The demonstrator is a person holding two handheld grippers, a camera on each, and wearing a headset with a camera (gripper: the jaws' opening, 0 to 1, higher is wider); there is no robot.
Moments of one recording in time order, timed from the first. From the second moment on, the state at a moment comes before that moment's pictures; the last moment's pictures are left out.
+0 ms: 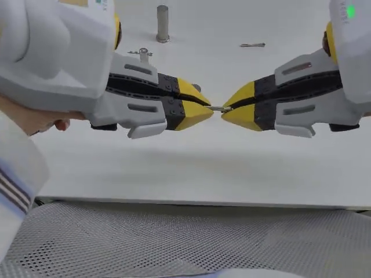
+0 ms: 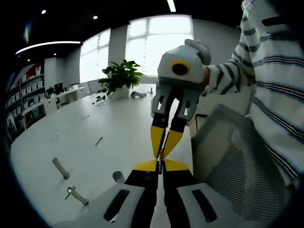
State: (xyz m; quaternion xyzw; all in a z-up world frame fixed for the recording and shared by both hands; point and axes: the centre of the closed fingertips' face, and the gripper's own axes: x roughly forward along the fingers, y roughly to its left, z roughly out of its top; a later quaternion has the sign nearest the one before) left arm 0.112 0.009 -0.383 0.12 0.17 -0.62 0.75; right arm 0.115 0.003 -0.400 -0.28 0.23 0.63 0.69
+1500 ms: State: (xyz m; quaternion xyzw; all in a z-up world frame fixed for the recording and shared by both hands) left arm 0.184 0.023 -0.427 0.14 0.23 -0.56 0.78; right arm 0.176 -0.023 -0.441 -0.30 0.29 0.56 0.72
